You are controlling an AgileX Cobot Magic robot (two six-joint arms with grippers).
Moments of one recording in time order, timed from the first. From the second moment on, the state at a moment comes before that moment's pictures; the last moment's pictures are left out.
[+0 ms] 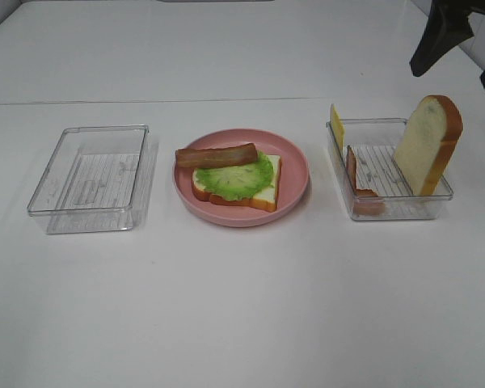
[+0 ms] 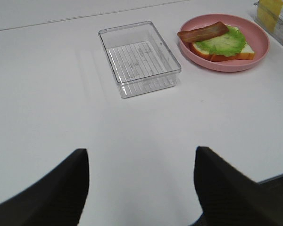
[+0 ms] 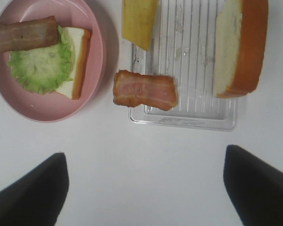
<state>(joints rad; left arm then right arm) -0.27 0.00 -0.50 -0.01 1.06 -0.02 0.05 1.66 -1.48 0.31 1.12 -0.08</state>
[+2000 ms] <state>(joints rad) -0.27 0.00 -0.50 -0.01 1.06 -0.02 0.24 2.18 -1.73 0.16 1.14 -0.03</state>
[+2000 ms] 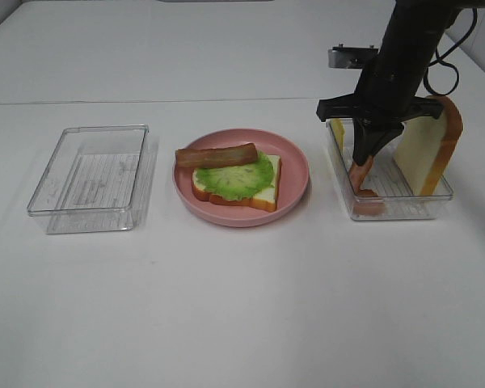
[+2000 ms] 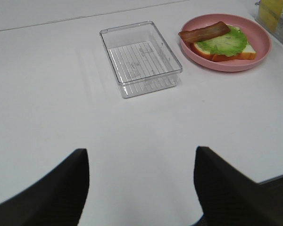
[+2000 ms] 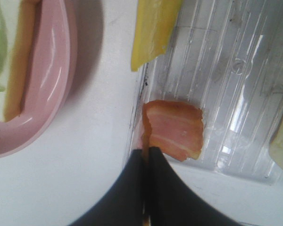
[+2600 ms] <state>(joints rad) -0.27 0.00 -0.50 -0.01 1.06 -0.02 0.24 1.99 -1.74 0.35 1.20 -0.08</state>
